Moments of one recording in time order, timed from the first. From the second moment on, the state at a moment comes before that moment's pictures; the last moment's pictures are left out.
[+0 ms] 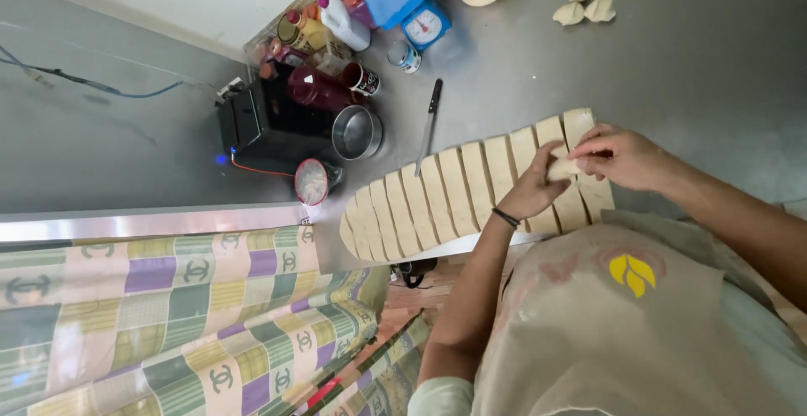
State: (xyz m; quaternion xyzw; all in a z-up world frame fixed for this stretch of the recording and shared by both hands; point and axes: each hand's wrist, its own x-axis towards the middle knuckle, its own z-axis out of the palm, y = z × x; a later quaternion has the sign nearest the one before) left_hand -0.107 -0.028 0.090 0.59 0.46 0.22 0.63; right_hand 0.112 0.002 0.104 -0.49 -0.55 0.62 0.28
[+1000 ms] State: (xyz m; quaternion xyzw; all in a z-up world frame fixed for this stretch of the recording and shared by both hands) left_hand -0.061 -0.022 0.124 0.67 0.56 0.16 0.46; right_hand 0.203 0.140 0.059 -0.46 -0.73 0.20 0.46
